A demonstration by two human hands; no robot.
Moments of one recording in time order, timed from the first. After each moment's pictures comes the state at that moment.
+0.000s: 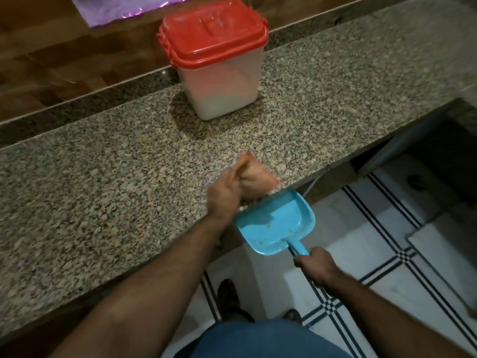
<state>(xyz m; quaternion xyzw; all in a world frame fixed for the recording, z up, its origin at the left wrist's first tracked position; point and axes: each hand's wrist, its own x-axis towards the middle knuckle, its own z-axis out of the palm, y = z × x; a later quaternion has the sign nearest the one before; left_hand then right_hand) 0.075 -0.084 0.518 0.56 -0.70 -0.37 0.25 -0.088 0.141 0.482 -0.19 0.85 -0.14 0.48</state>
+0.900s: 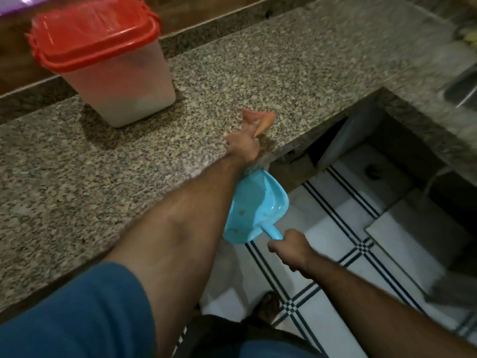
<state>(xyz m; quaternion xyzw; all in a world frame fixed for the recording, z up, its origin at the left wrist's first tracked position) -0.261 -0.104 0.497 0.44 -0.83 -0.33 0.07 -0.273 0.177 0.478 -0.20 0.83 -0.18 0.49</state>
